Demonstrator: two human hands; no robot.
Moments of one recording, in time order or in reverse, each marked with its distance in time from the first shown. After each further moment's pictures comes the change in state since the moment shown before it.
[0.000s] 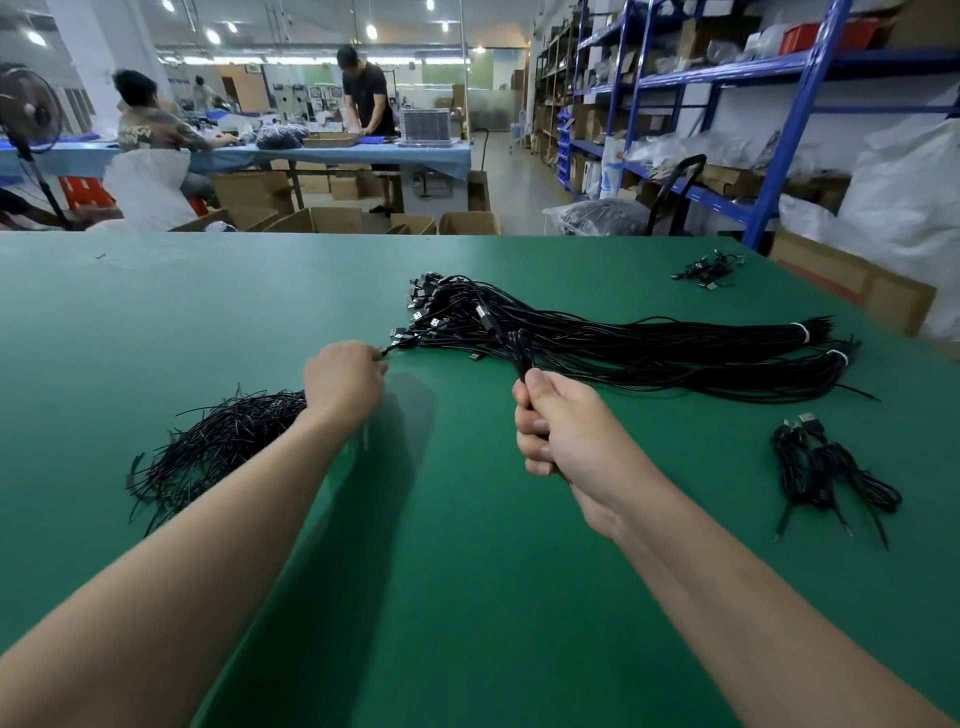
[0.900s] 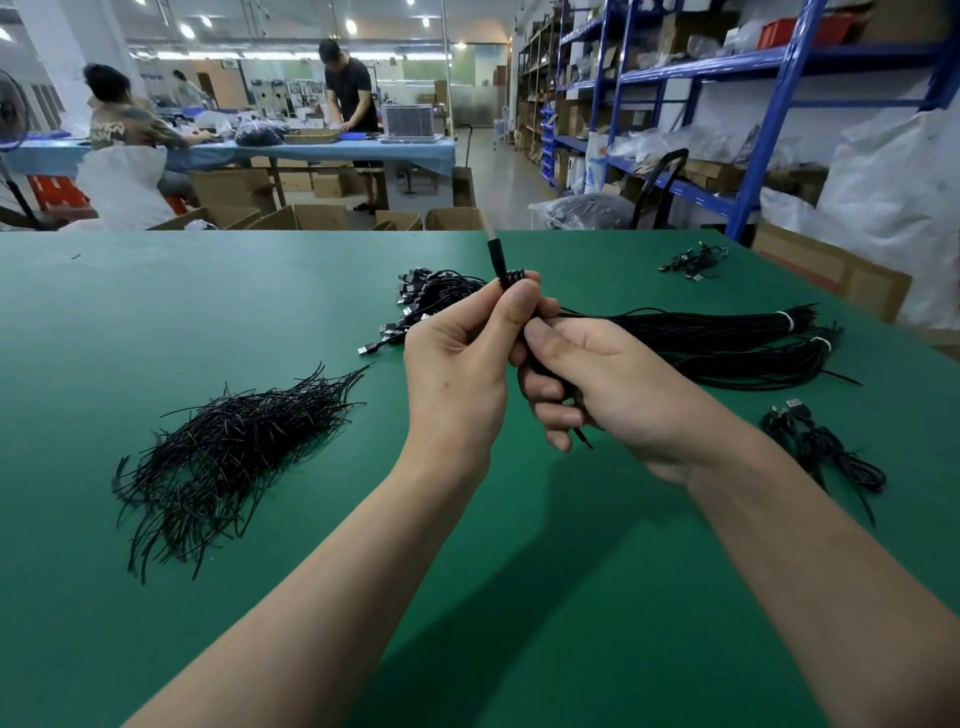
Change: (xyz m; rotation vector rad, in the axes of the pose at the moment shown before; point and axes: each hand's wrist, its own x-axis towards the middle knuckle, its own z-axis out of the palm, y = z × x) left_hand -0.134 0.130 -0.087 -1.639 0.034 0.195; right_hand -0.013 -0.043 -0.028 -0.064 -0.343 -0.205
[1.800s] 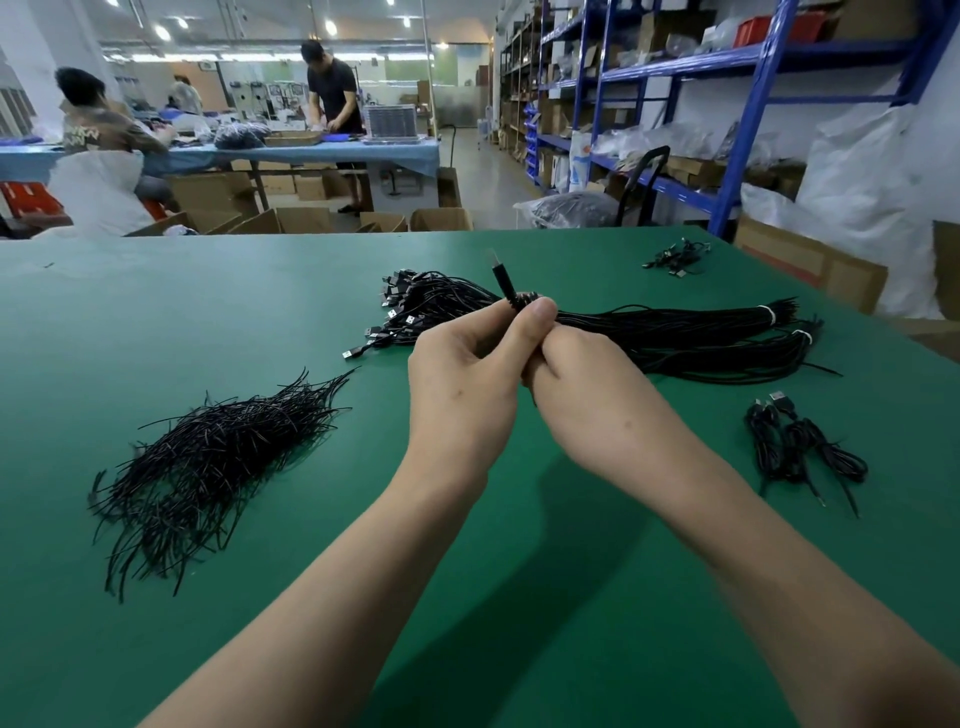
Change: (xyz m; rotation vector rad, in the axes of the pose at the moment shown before) left_hand -0.004 -0.005 0.007 0.171 -0.072 -0.054; right_hand 0.002 -0.001 0.013 -0.965 0.411 -0.010
